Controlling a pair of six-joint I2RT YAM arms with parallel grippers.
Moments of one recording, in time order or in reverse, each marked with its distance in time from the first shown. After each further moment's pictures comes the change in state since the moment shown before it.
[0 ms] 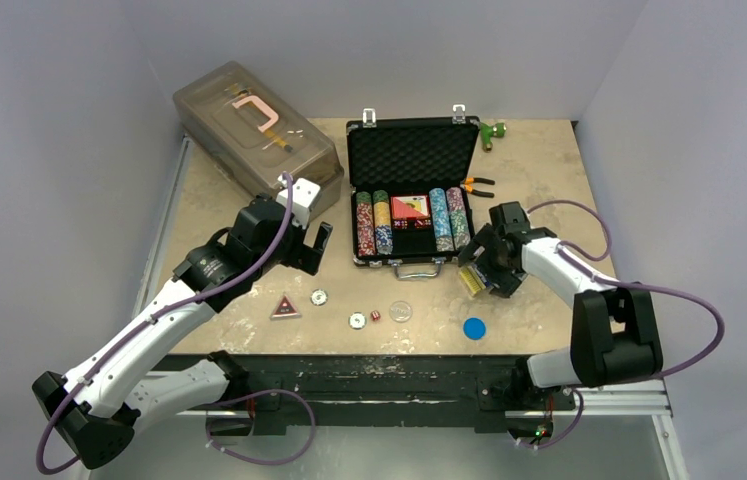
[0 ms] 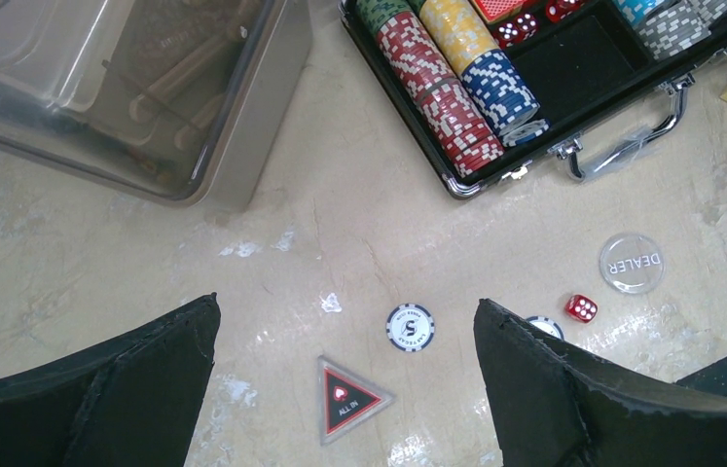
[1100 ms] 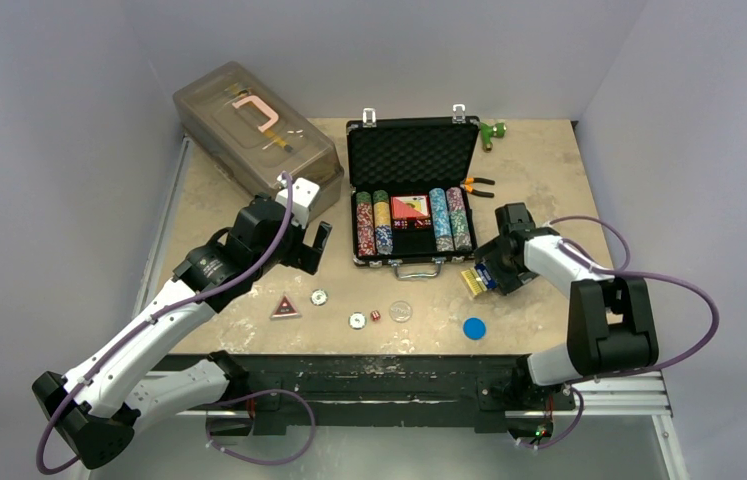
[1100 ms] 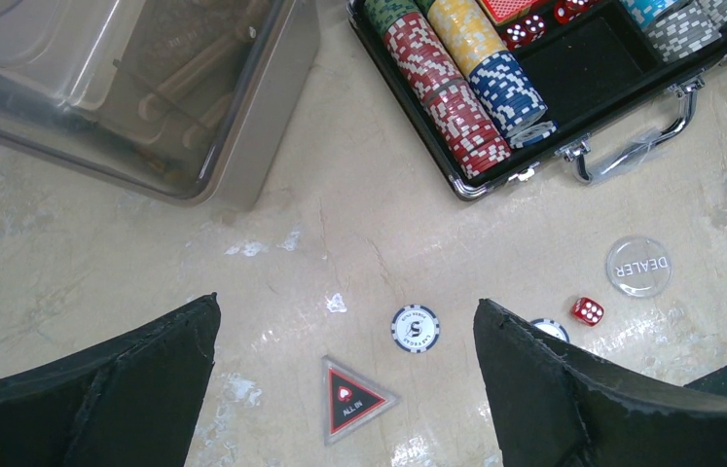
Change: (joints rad) left arm 0.000 0.000 0.000 0.000 -0.015 0.002; right arm -0.058 0.044 -0.003 -0.007 0.130 0.275
